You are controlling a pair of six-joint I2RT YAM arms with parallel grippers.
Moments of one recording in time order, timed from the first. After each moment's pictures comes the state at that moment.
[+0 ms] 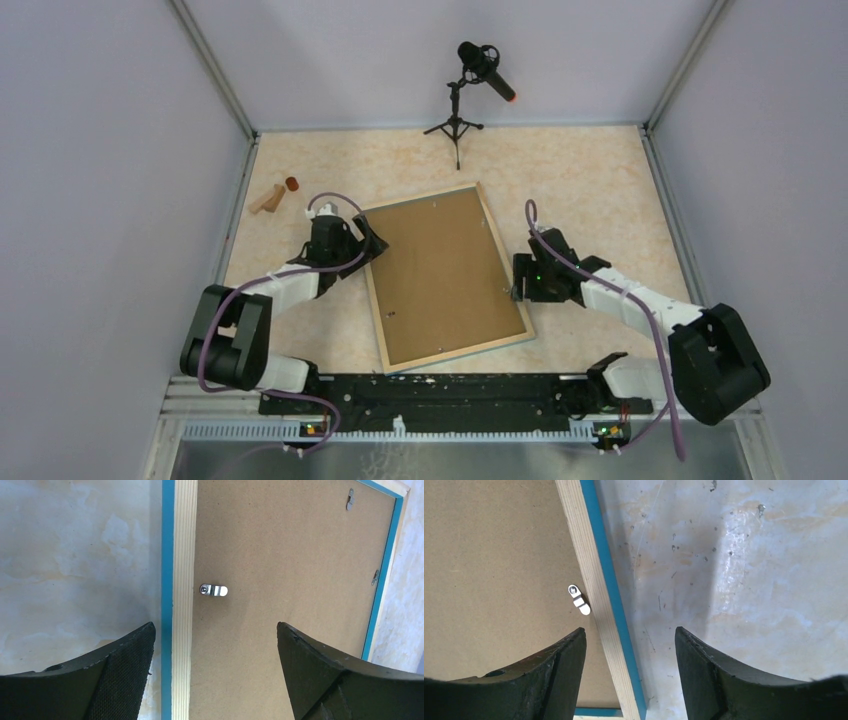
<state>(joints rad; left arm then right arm) -0.24 1.41 0.56 0.14 0.09 -0.78 0.51 1.21 0.59 -0.43 0.05 0.50</state>
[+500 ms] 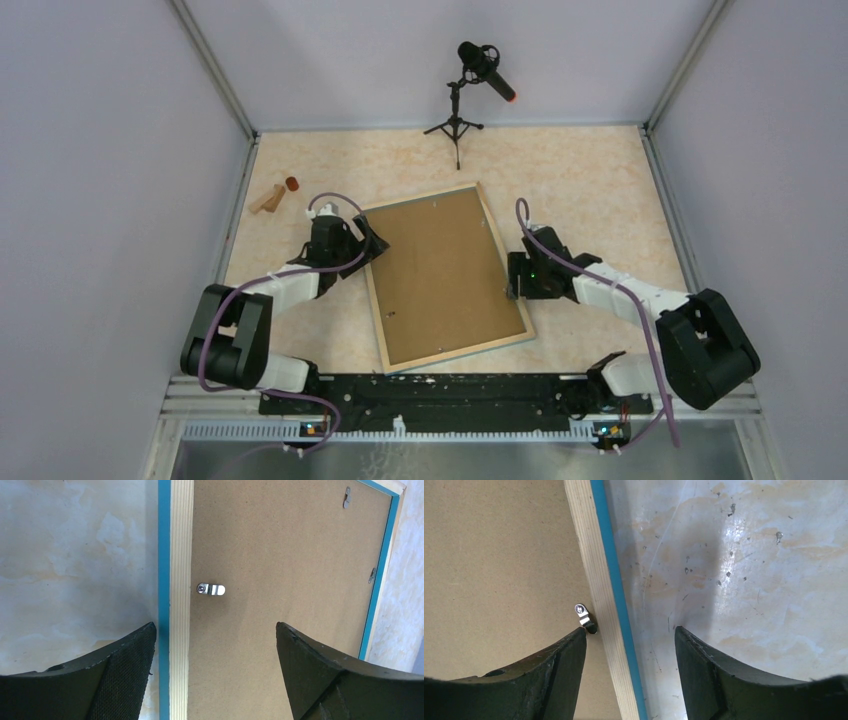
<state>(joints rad) -0.24 1.41 0.55 0.16 0.10 -0.79 0.53 1.31 0.62 -0.36 0.06 0.46</state>
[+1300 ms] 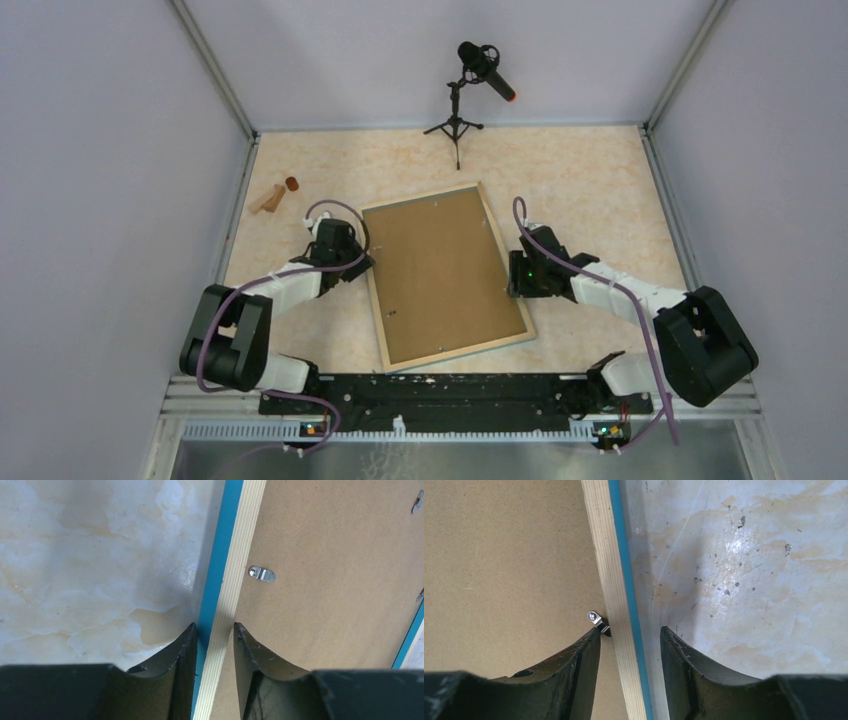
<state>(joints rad) -0.27 1.40 0.56 0.00 -0.02 -0.86 0.54 1.33 0.62 -0.32 0.06 0.47</state>
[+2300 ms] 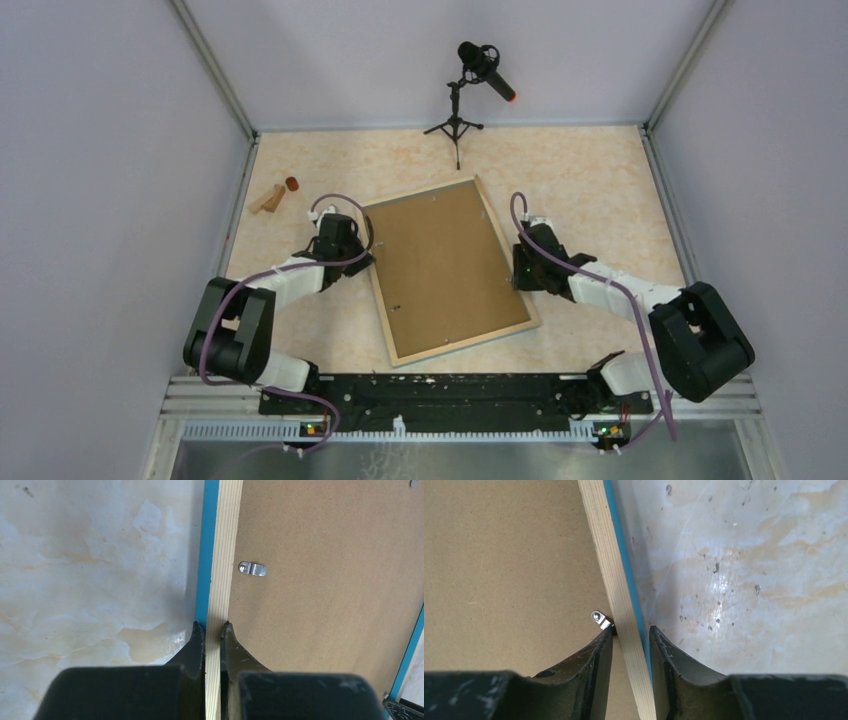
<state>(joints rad) -0.28 1.45 0.62 0.00 -0.01 -0.80 0.54 1.35 0.62 -0.21 0.14 0.46</state>
